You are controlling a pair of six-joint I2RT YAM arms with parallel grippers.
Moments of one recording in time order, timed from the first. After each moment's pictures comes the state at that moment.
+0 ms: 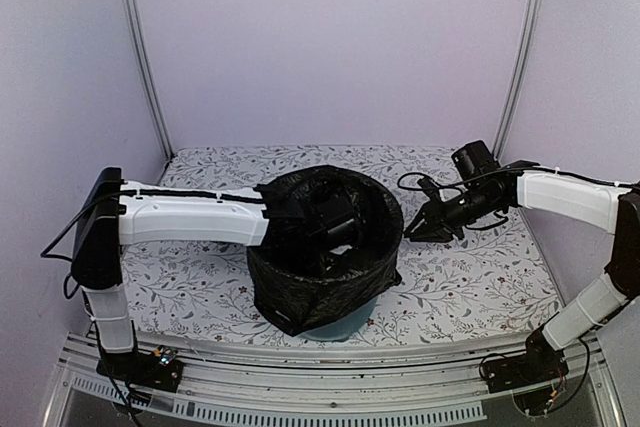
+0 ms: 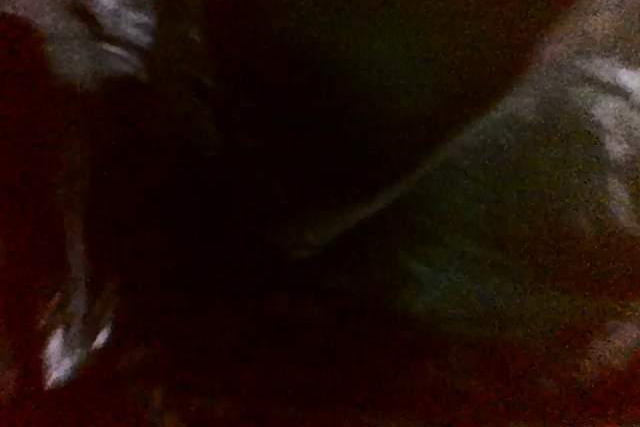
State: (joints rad) left arm -1.15 1.93 1.53 -0.93 0.06 -0.04; right arm 0.44 1.49 1.03 -0.58 -0.66 0.48
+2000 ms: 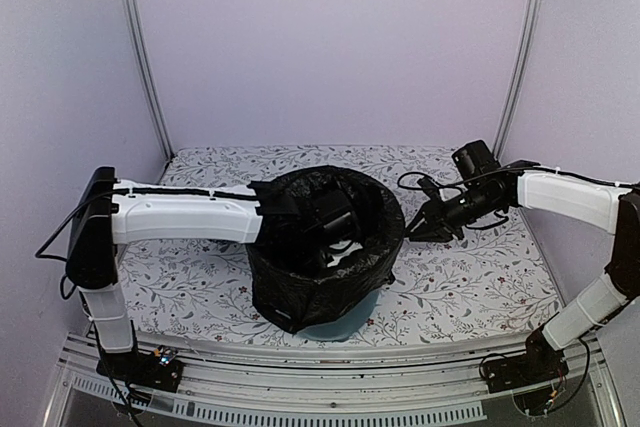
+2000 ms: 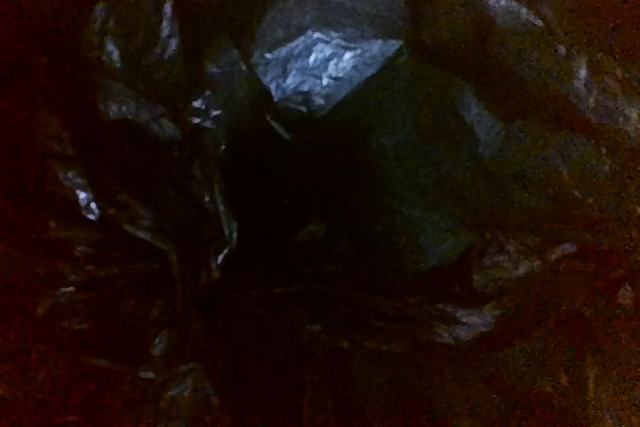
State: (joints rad) left arm -1.14 1.90 1.51 -0.89 0.10 -0.01; right arm 0.44 1.49 1.03 -0.58 -0.68 0.49
